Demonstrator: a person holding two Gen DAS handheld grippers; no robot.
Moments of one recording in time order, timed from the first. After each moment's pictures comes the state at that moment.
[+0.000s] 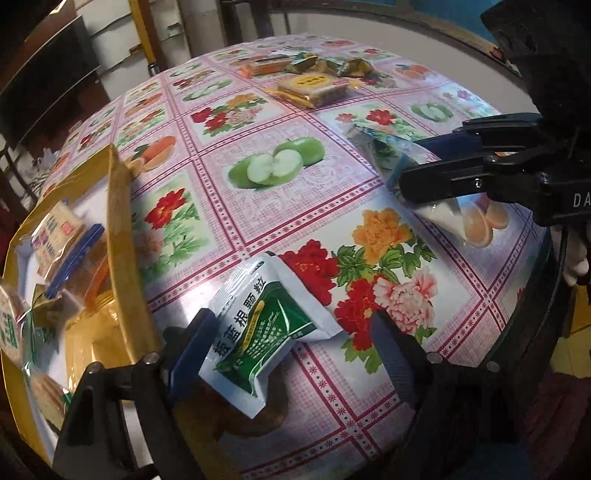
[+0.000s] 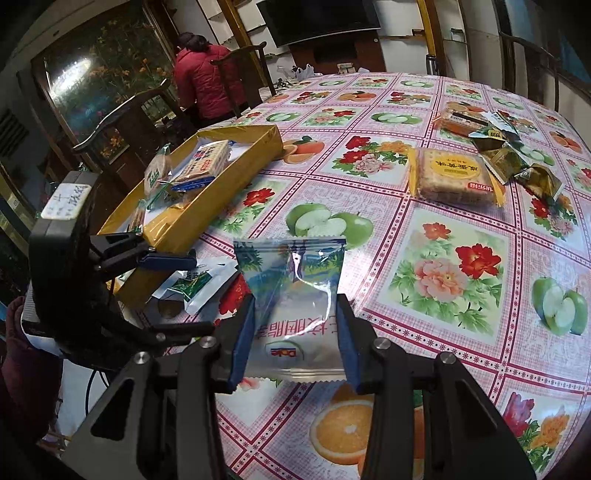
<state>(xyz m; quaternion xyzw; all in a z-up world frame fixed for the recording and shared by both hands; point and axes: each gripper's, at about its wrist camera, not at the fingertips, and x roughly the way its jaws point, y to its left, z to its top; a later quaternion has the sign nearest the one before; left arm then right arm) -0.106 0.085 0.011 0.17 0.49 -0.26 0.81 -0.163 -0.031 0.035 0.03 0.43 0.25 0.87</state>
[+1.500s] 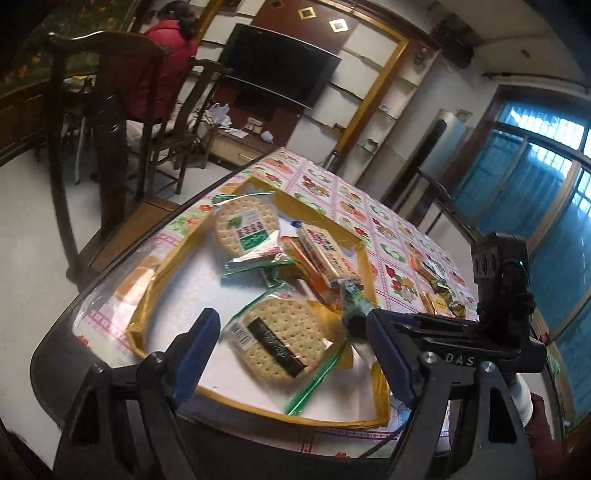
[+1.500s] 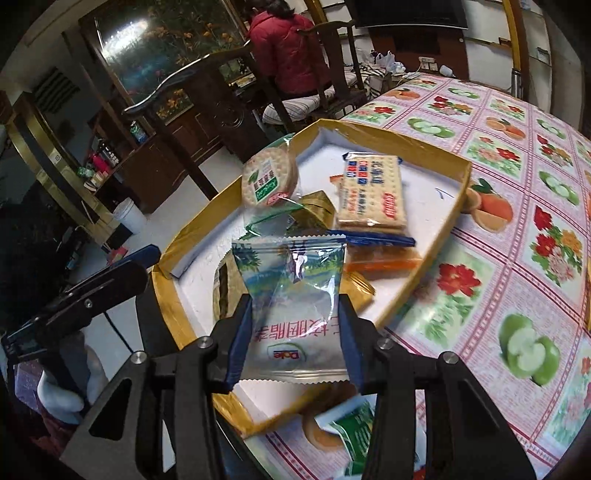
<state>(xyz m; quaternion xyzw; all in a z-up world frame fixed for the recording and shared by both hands) -0.175 0.310 0.070 -0.25 0.32 -0.01 0.91 -0.115 0.178 0.058 -0.02 0.44 0.37 0.82</state>
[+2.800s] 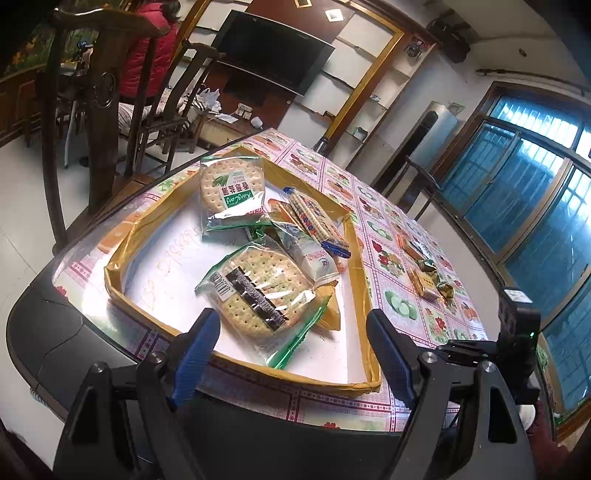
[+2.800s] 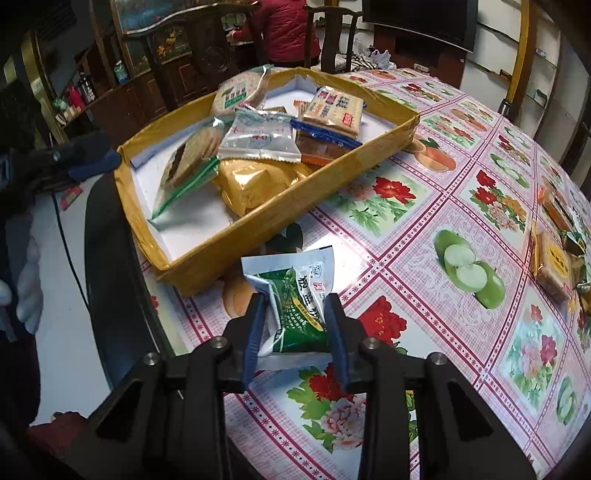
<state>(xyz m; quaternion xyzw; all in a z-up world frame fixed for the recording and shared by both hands) -0.195 0.299 0.052 -0.26 0.33 -0.05 0.90 -0.170 0.107 0.023 -0.15 0.43 0.32 0.83</state>
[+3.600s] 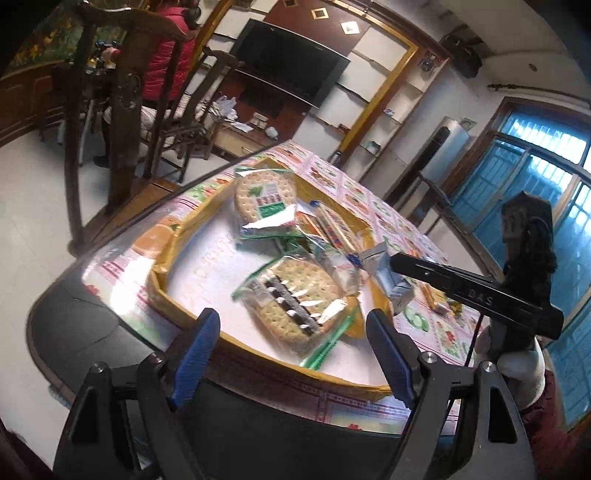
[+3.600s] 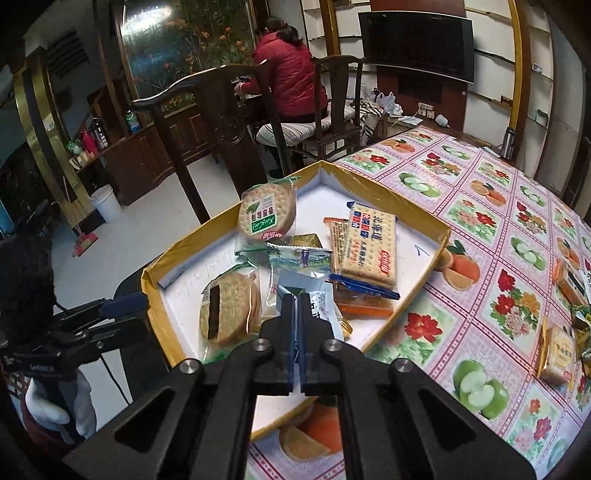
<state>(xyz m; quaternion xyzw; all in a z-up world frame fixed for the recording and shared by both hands) -0.208 0.321 0.051 -0.27 0.32 -0.01 0.91 -0.120 0.186 0.084 -0.10 0.37 0.34 0.86</state>
